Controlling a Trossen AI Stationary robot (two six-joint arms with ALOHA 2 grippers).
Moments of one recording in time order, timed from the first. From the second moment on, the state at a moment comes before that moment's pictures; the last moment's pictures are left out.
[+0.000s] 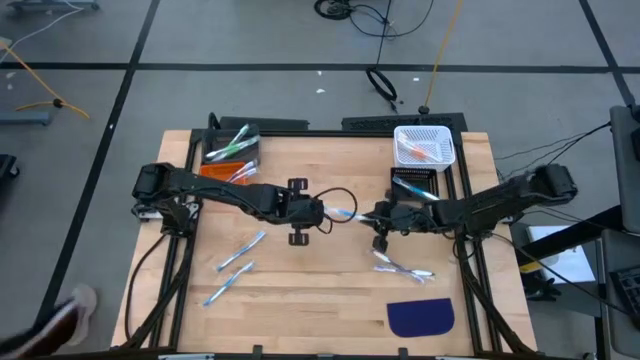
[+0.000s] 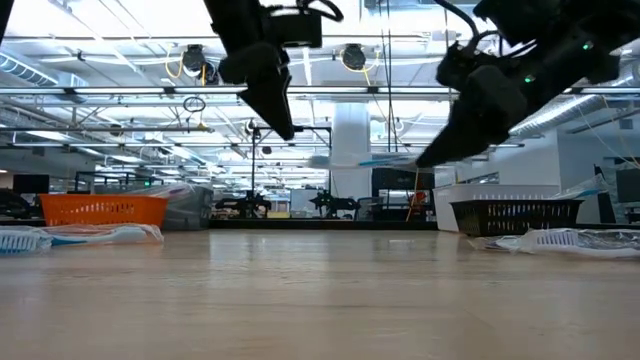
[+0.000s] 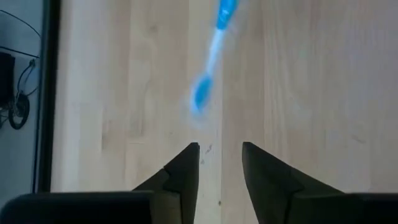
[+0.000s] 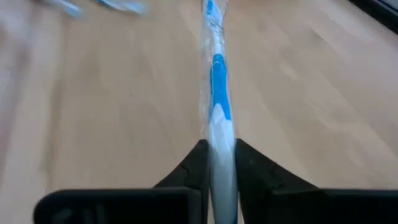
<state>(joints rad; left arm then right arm) -0.09 1.75 1.38 -0.76 -0.36 0.05 0.14 1.28 0.48 0.19 0.32 0.28</state>
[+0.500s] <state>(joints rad) -0.10 1.73 1.38 -0.73 -0.36 -0.01 0.11 0.77 0.48 -0.56 0.42 0.52</state>
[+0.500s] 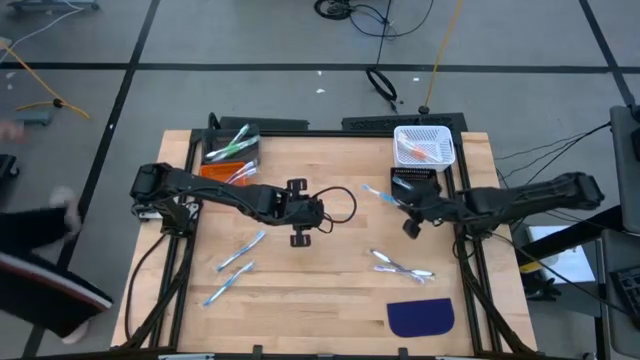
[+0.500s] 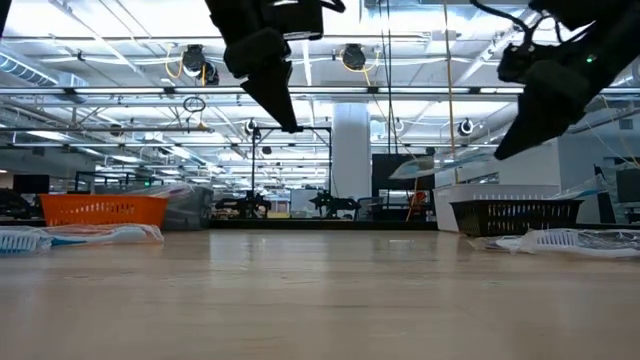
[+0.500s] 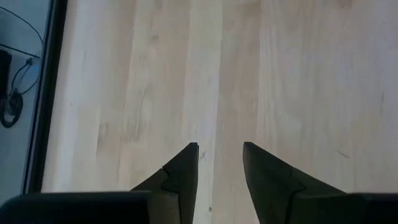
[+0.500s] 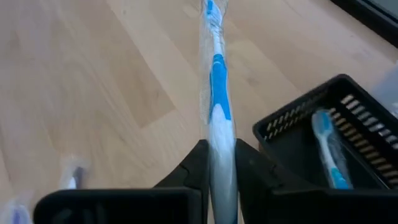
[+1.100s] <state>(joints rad) -0.10 1.73 1.38 -0.69 -0.36 -0.01 0.11 0.56 0.55 -1.06 0.50 0.75</state>
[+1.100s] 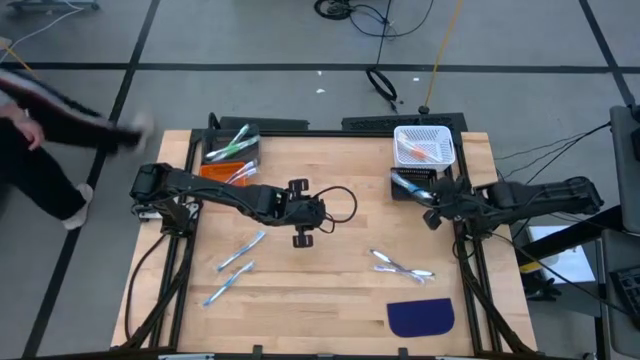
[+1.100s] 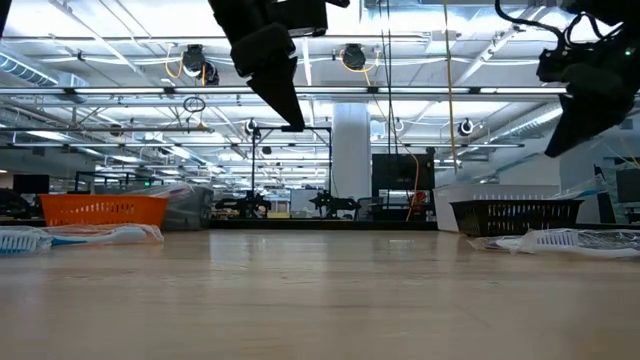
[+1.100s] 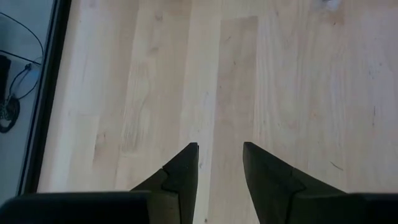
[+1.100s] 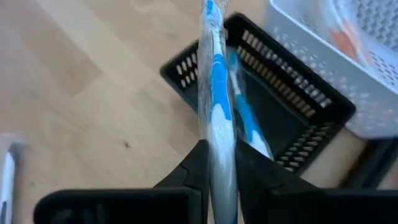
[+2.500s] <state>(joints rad) -0.11 1.73 1.38 -0.68 -0.26 -0.02 0.11 0.60 0.60 -1.16 0.43 0.80</state>
